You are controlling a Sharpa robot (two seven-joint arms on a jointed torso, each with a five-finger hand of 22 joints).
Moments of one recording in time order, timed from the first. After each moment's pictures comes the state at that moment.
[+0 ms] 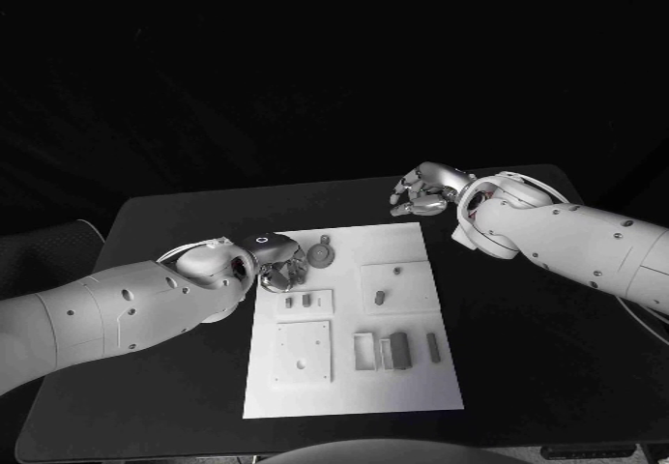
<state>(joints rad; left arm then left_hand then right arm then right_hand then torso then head) 1.20 -0.65 -0.24 1.26 -1.55 -0.26 0.02 1.22 -0.14 0.62 -0.29 0.12 0.93 0.15 0.31 0.39 1.32 0.04 0.09 0.22 1.23 -0.06 1.38 0.46 0.04 1.31 -0.15 0.63 1.31 1.23 -0.70 0.00 1.21 -1.26 -0.24 0.00 1.05 -0.13 0.59 -0.25 0.13 0.93 0.13 0.30 0.49 1.15 0.02 1.17 1.05 1.09 -0.07 1.54 0.89 0.26 0.99 0.05 0.91 1.31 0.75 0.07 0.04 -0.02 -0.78</state>
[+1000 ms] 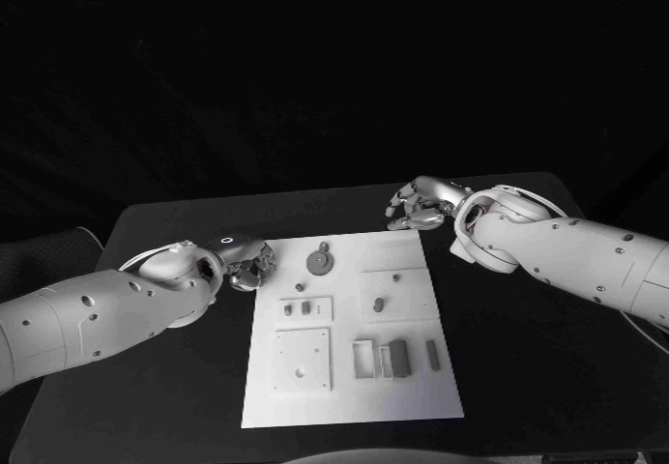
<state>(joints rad) 1.20 -0.75 -0.20 1.24 -1.49 -0.29 0.01 1.22 -0.16 0.61 -0.28 0.10 0.88 0.15 0.30 0.40 1.25 0.07 0.07 0.24 1.18 -0.04 1.35 0.45 0.04 1.27 -0.14 0.59 1.31 1.21 -0.73 0.00 1.27 -1.27 -0.24 0.00 1.06 -0.13 0.60 -0.26 0.13 0.89 0.15 0.27 0.49 1.10 0.03 1.12 1.01 1.06 -0.07 1.48 0.86 0.26 0.95 0.06 0.88 1.31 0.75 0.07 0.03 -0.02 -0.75</state>
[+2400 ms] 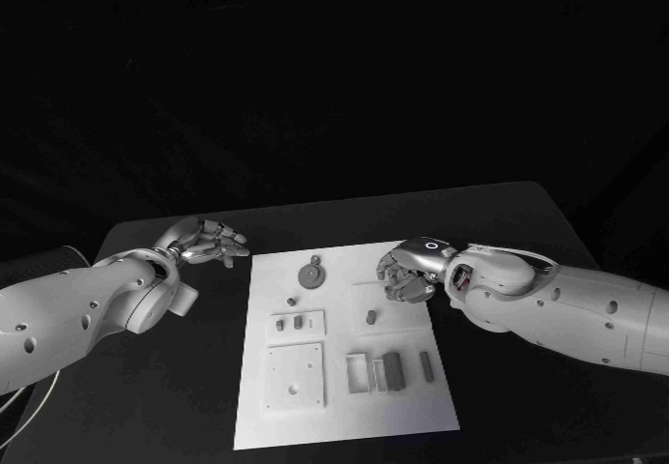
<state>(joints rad) 1.22 -0.86 -0.15 1.28 -0.55 -0.33 0.19 1.12 -0.16 0.54 -0.28 0.10 0.88 0.17 0.32 0.42 1.16 0.13 0.07 0.24 0.97 0.03 0.93 0.30 0.04 1.02 -0.07 0.27 1.13 1.16 -0.81 -0.12 1.43 -1.67 -0.26 -0.02 1.10 -0.19 0.60 -0.27 0.13 0.87 0.17 0.28 0.50 1.10 0.08 0.30 0.39 1.07 -0.02 1.28 0.69 0.26 0.90 0.10 0.77 1.30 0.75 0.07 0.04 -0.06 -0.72</state>
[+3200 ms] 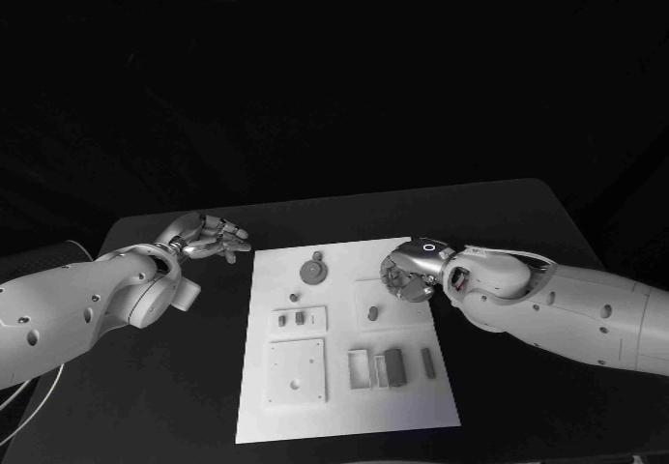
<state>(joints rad) 1.22 -0.86 -0.15 1.28 -0.53 -0.33 0.20 1.12 -0.16 0.54 -0.28 0.10 0.88 0.17 0.32 0.42 1.16 0.13 0.07 0.24 0.97 0.03 0.93 0.30 0.04 1.02 -0.07 0.27 1.13 1.15 -0.79 -0.12 1.42 -1.75 -0.24 -0.04 1.14 -0.12 0.65 -0.28 0.13 0.95 0.14 0.31 0.50 1.16 0.07 0.27 0.36 1.10 -0.03 1.29 0.68 0.26 0.93 0.09 0.77 1.31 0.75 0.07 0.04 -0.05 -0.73</state>
